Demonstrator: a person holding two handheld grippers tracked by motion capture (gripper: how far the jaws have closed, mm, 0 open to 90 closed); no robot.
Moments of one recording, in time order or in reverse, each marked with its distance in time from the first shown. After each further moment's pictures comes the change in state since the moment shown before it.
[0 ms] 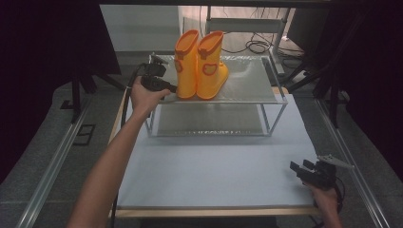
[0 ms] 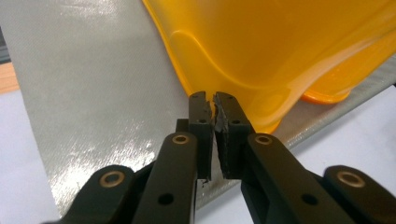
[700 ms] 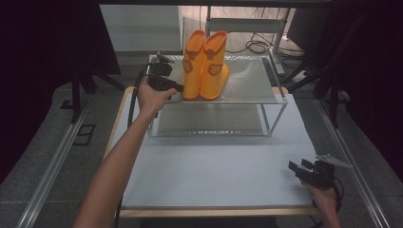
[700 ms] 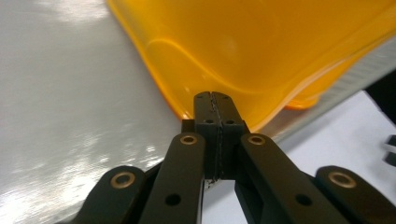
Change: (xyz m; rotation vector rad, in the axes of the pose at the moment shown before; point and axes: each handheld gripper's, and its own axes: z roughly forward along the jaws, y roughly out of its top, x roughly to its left) left arm -0.021 0.005 0.003 -0.017 -0.060 -0.005; right arm 0.004 0.001 0.002 -0.007 0.011 -0.005
